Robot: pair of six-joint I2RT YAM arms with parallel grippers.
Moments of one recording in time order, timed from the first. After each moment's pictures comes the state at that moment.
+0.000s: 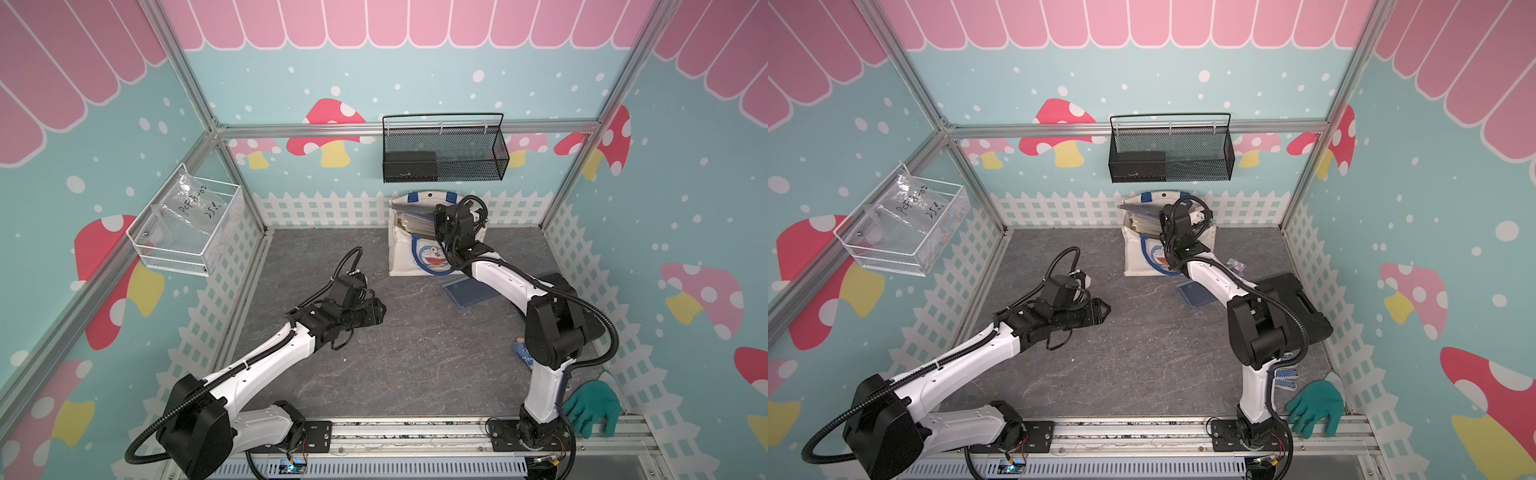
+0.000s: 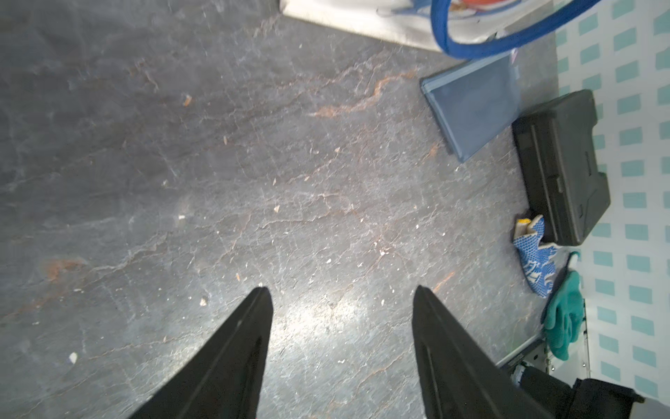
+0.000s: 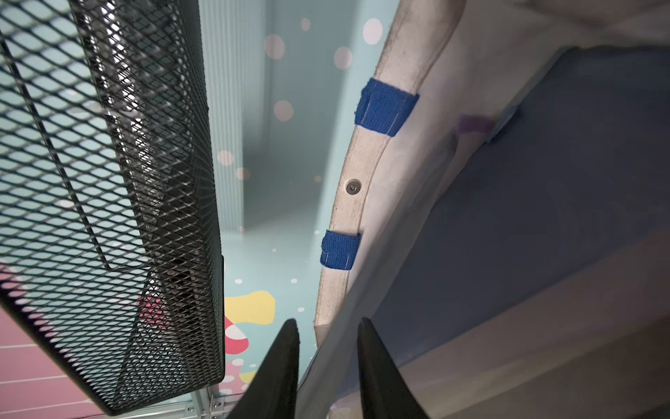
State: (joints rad) left arm -0.57 1.24 0.93 -0.44 0.08 -0.67; right arm 0.43 1.89 1.53 0.18 0.29 1.44
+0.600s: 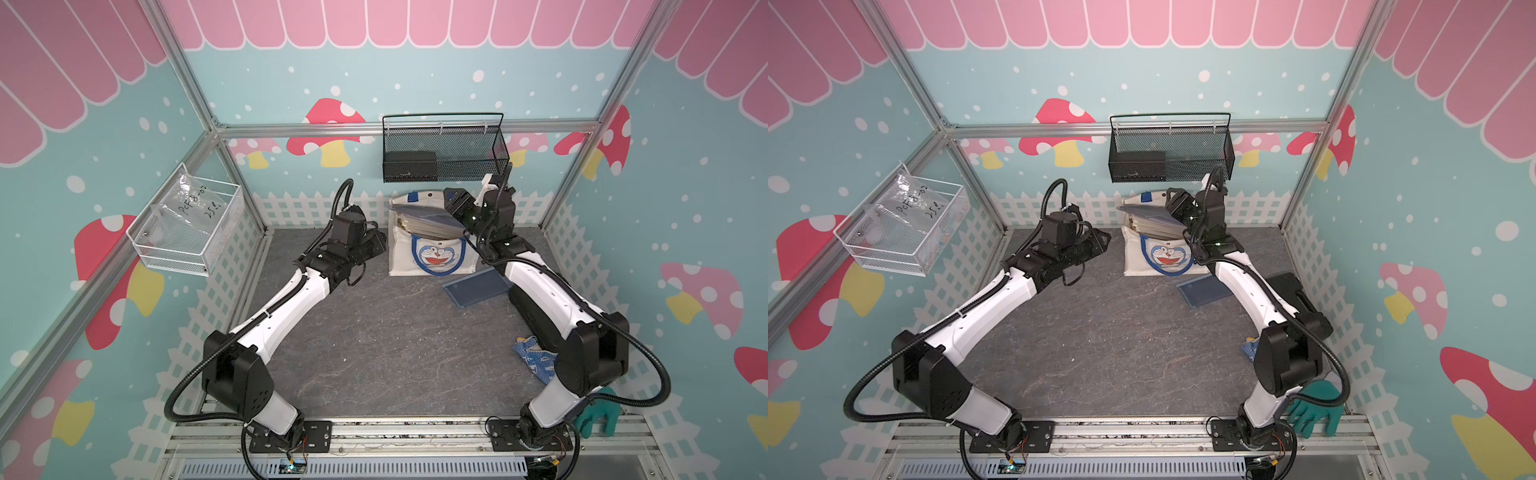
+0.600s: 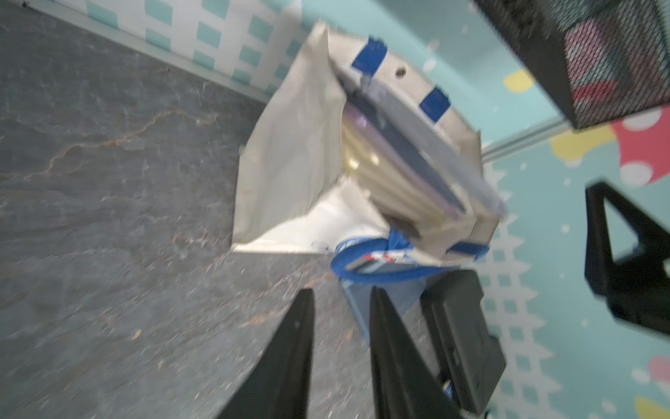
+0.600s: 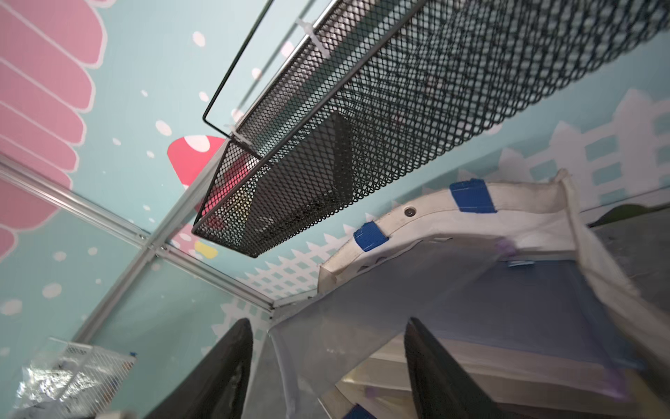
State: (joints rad) left arm -0.45 1.65 1.52 -0.29 0.02 -0.75; right arm 0.33 1.60 1.52 -0.05 -0.05 0.64
